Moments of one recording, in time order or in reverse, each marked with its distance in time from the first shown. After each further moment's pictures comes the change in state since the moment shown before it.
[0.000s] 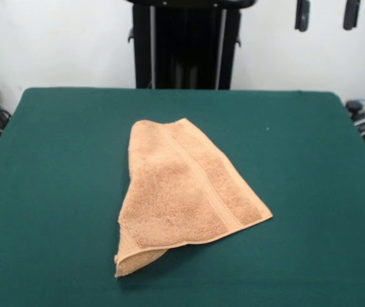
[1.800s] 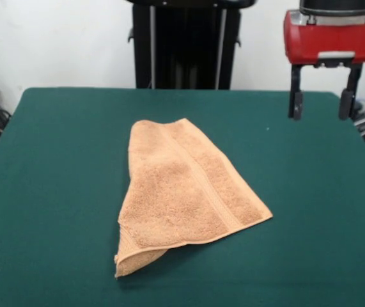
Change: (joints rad) arm 0.035 0.305 -0.057 -0.280 0.059 0.041 0.001
